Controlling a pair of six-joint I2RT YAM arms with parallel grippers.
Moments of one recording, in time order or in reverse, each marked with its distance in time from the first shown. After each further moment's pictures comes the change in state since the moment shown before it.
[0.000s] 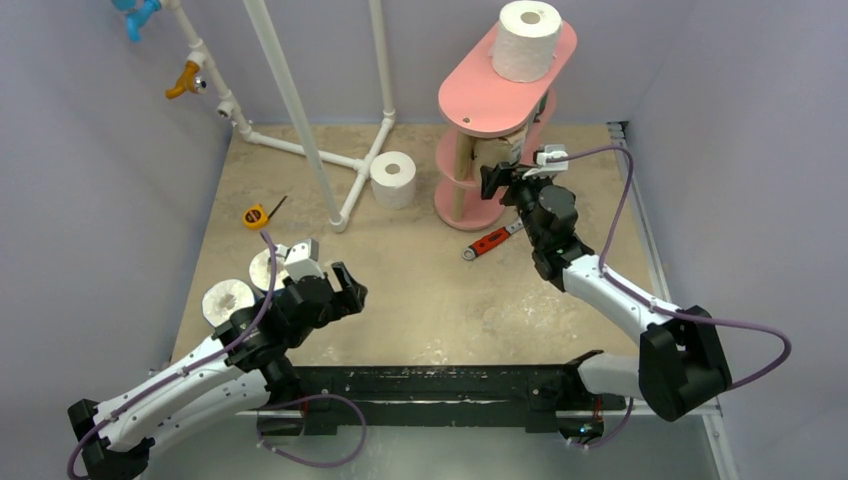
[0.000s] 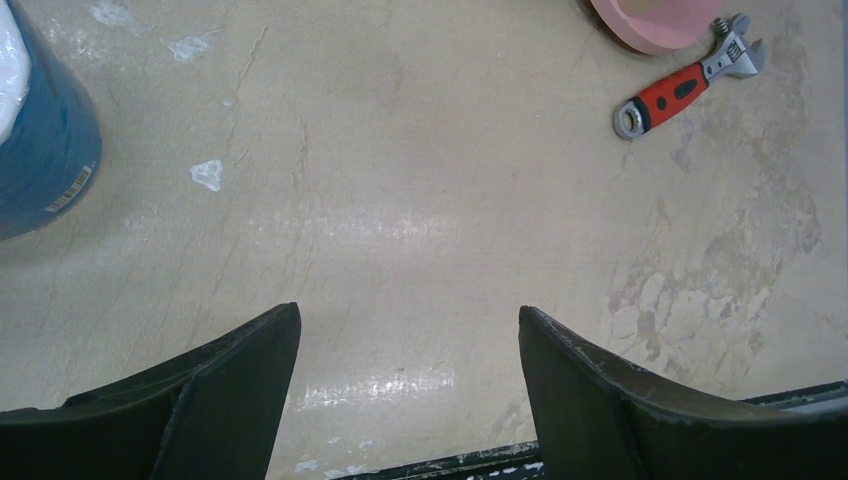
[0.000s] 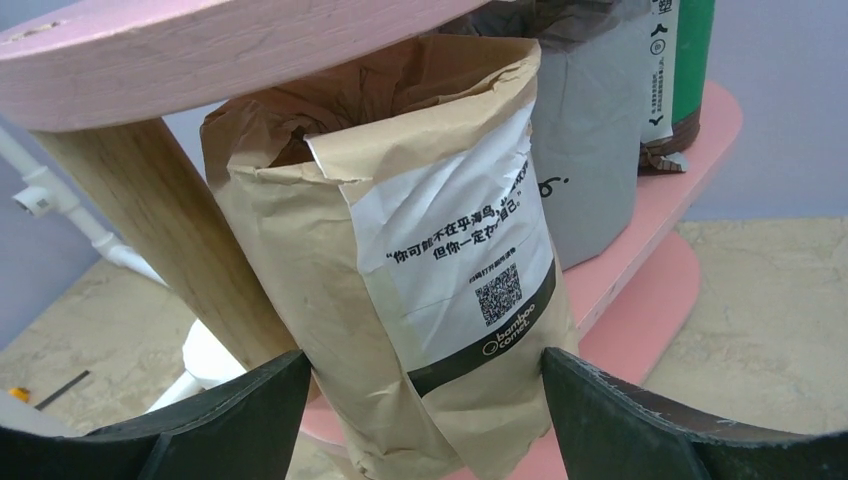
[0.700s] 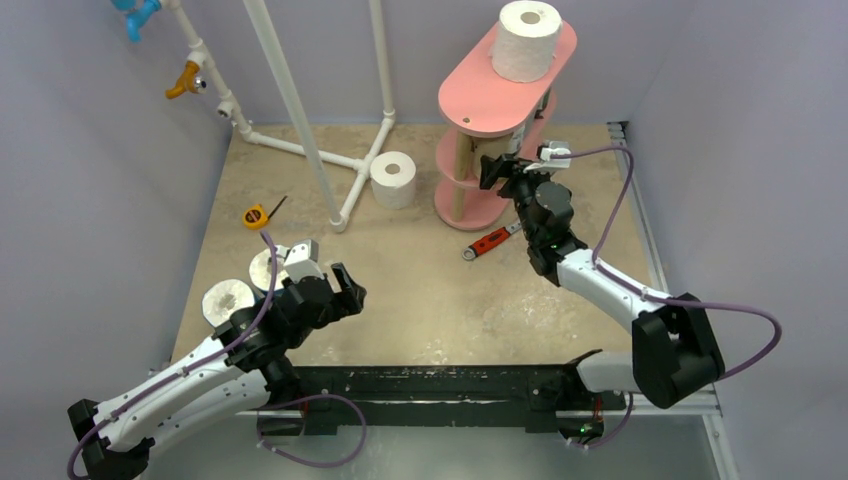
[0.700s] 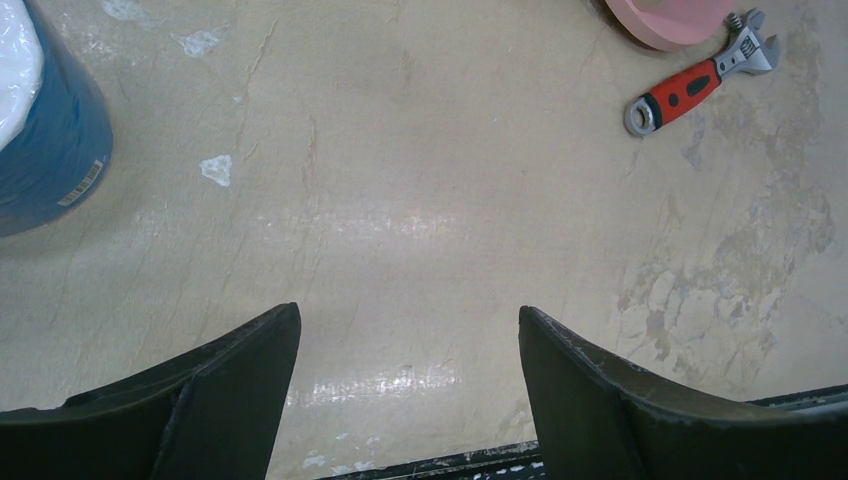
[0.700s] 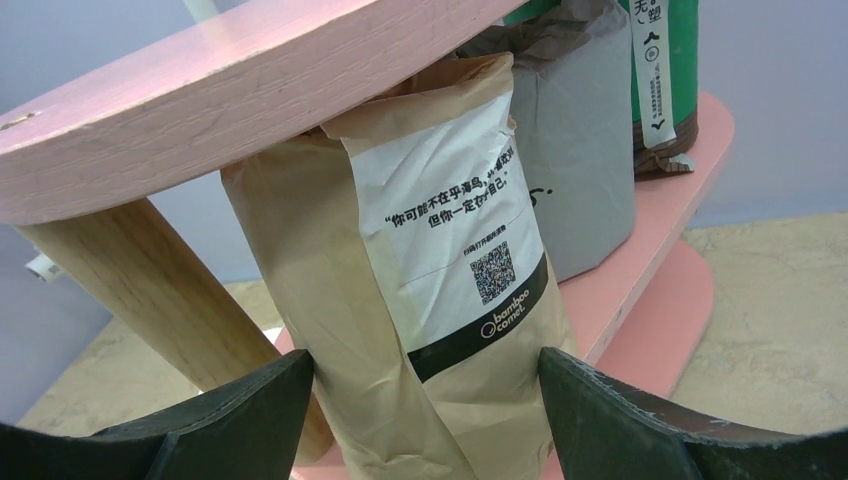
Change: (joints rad) left arm 0.000 0.000 0.000 -0.021 -0.004 -0.003; right arm 0.005 0.061 0.027 0.083 0.062 0.076
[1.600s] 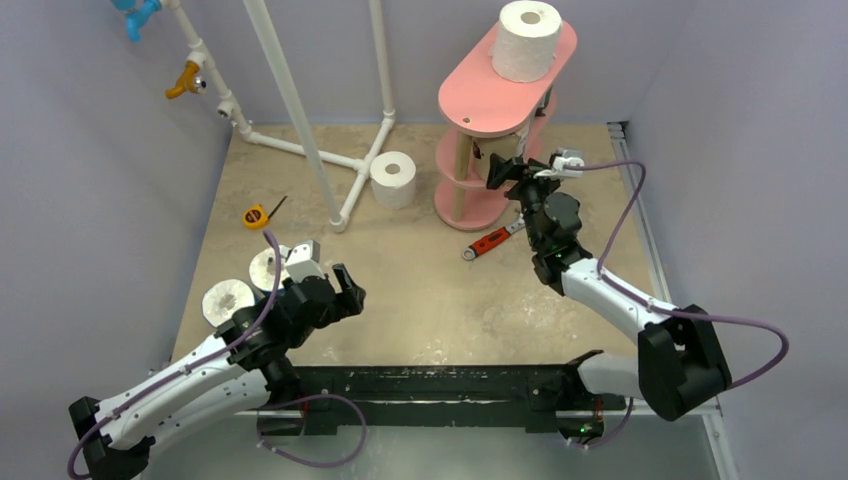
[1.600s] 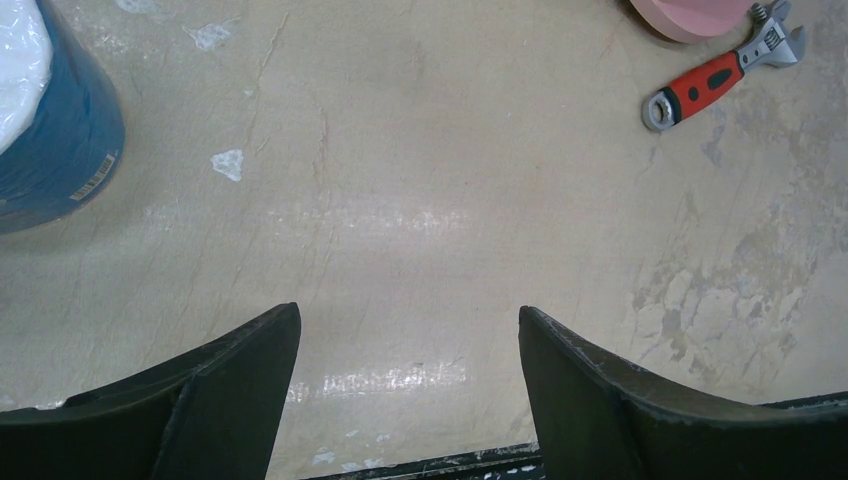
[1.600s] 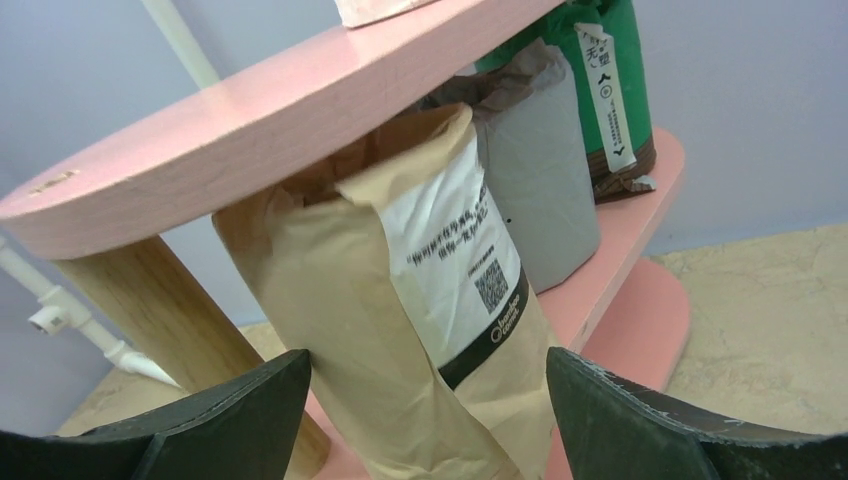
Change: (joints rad) left arm 0.000 0.011 0.000 -0.013 -0.005 0.000; right arm 0.000 -0.036 -0.061 0.101 0.061 0.010
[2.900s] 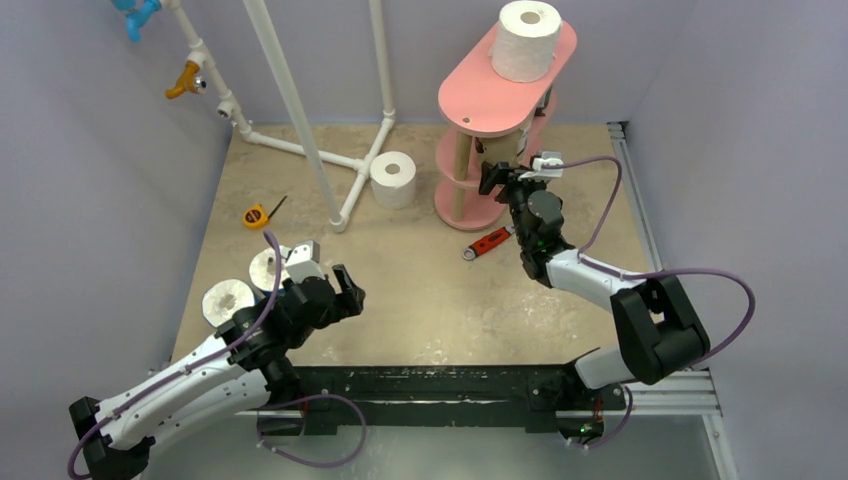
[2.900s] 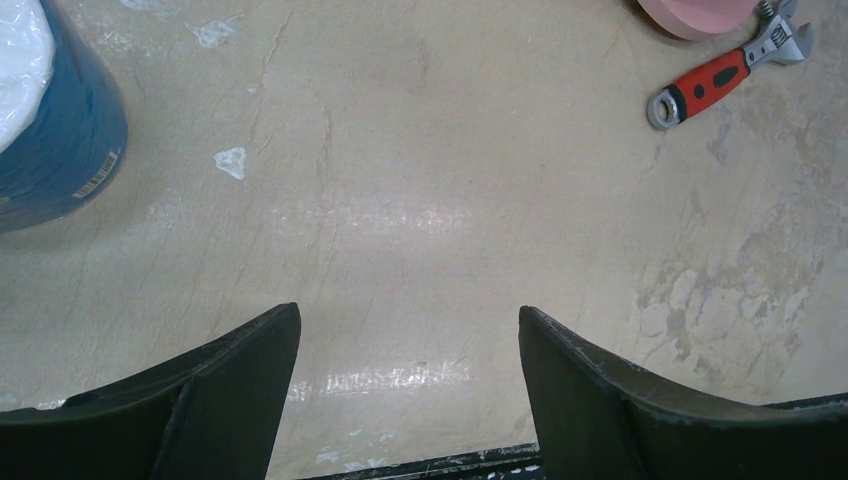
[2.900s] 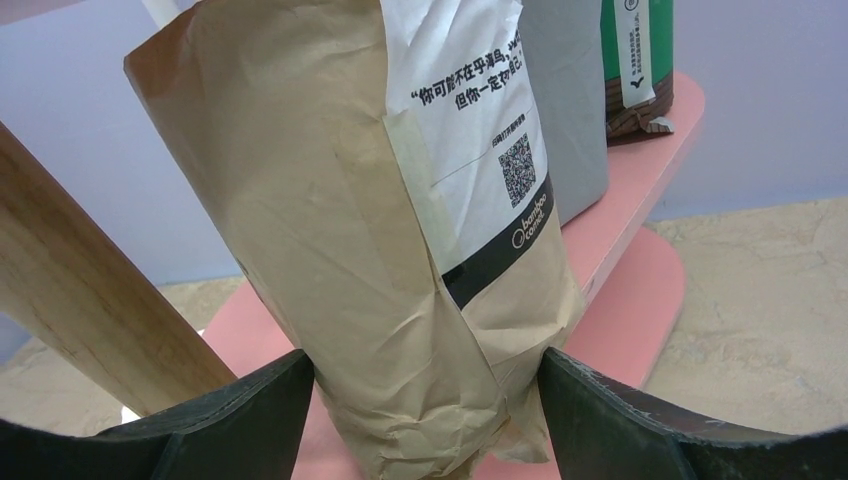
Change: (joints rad) left arm 0.000 0.002 -0.005 -0.002 0.000 -0.001; right arm 0.000 0.162 -0.009 0.110 -0.003 -0.055
